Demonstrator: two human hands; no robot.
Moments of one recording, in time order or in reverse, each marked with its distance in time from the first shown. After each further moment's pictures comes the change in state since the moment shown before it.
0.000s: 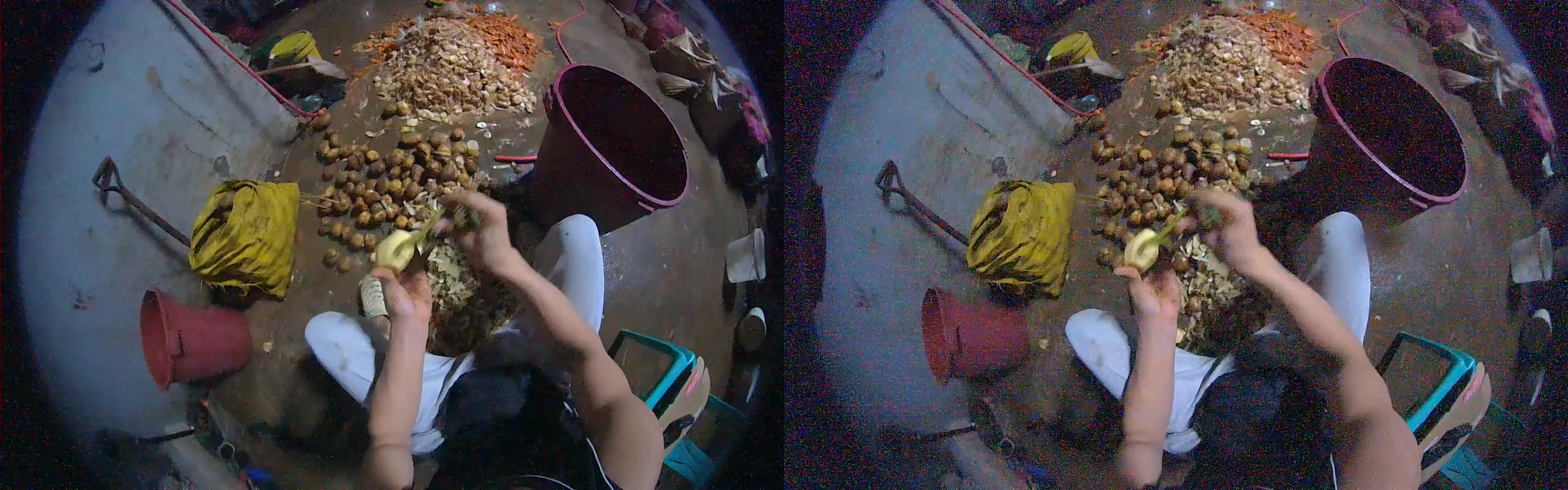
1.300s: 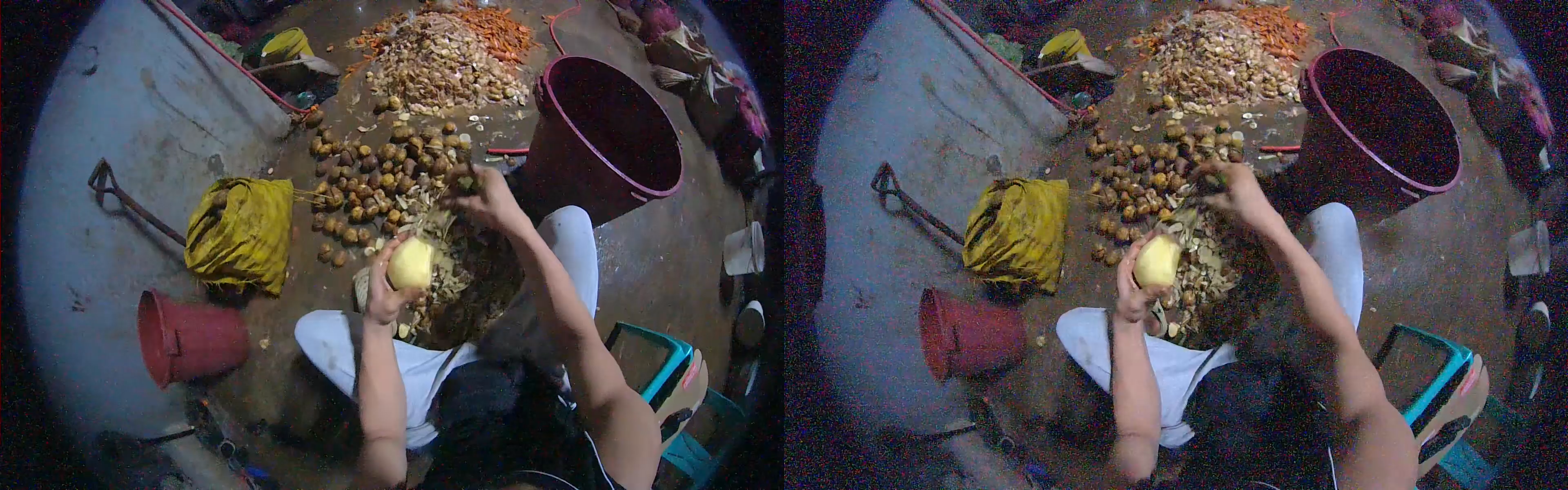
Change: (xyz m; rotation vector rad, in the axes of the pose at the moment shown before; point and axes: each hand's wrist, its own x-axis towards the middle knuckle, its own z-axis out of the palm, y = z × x) left_hand -0.005 0.046 0.008 0.834 -0.796 -0.078; right_hand 0.035 0.035 -0.046 -0.171 -0.208 -0.006
